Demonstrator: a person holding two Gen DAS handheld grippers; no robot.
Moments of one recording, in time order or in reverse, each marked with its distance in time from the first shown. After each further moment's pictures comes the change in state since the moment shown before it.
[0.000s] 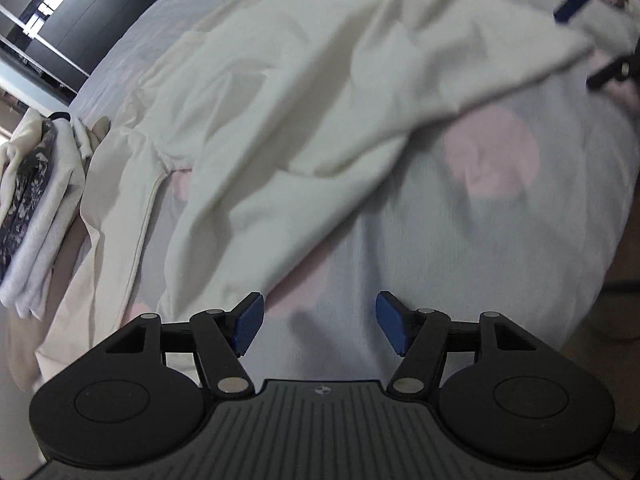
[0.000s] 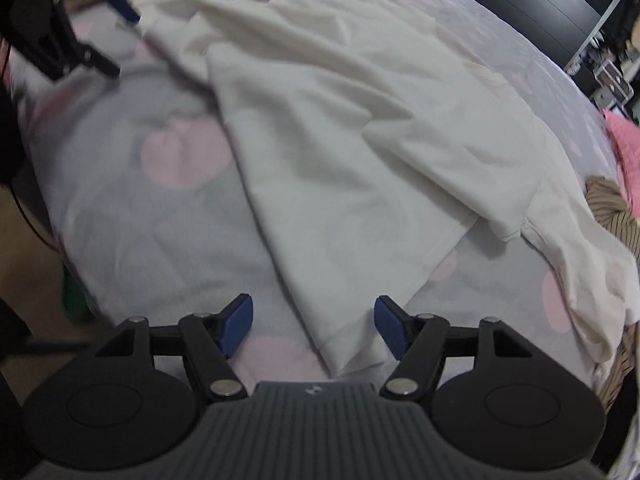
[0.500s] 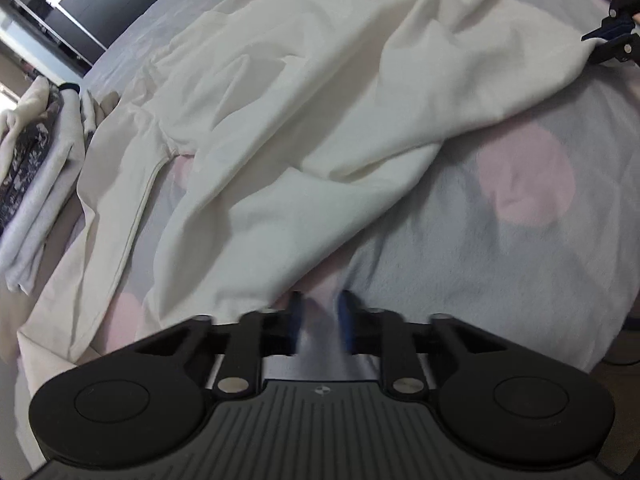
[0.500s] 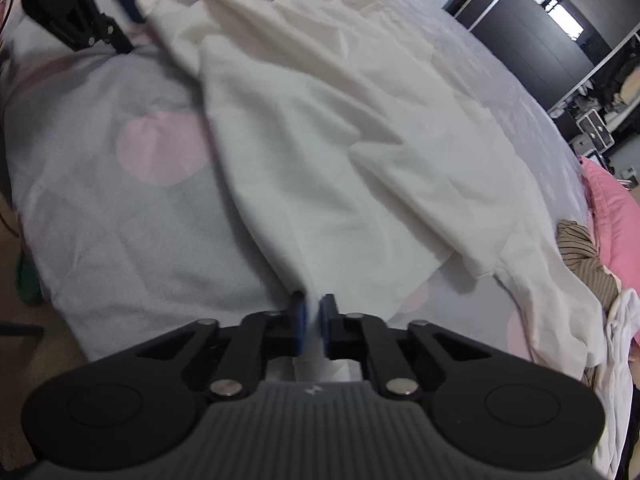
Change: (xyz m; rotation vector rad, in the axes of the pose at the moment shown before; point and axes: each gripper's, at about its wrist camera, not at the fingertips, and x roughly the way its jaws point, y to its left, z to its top) left arm 0.008 0.016 0.010 -0.135 -0.028 -0.007; right arm -0.005 -0.009 0.011 -0.023 -0.080 -0.129
